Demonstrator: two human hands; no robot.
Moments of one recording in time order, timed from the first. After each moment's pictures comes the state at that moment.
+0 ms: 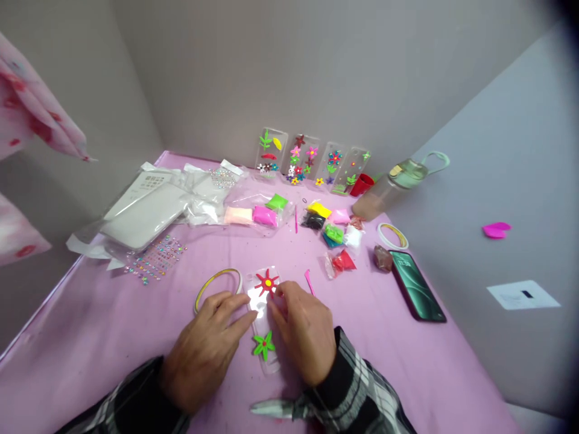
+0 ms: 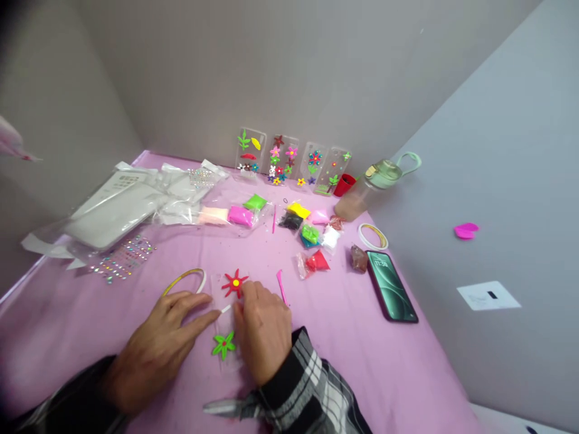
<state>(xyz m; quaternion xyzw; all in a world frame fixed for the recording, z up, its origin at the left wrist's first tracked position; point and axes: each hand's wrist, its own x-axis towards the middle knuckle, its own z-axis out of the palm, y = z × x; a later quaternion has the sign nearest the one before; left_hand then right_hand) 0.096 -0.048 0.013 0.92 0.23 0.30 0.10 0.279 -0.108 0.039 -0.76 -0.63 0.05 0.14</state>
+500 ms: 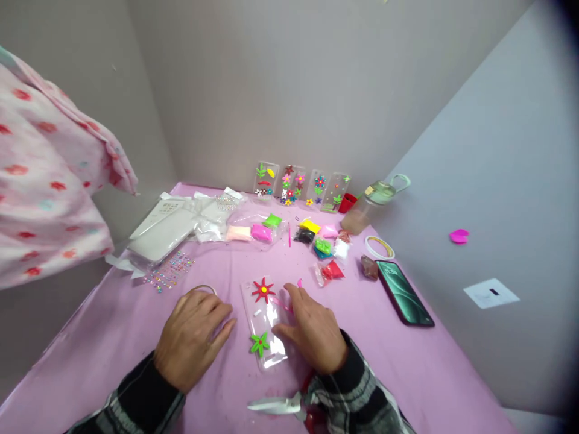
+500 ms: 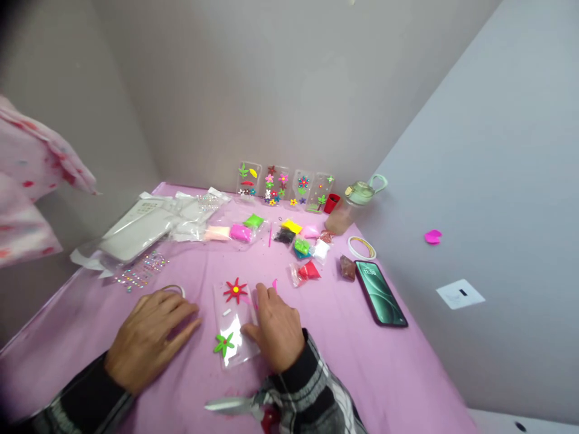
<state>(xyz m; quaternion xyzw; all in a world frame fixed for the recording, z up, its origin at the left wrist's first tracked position) 0.080 -0.043 0.020 0.90 0.32 0.30 0.04 0.301 -0.120 0.064 -0.77 -0.61 0.15 0.04</state>
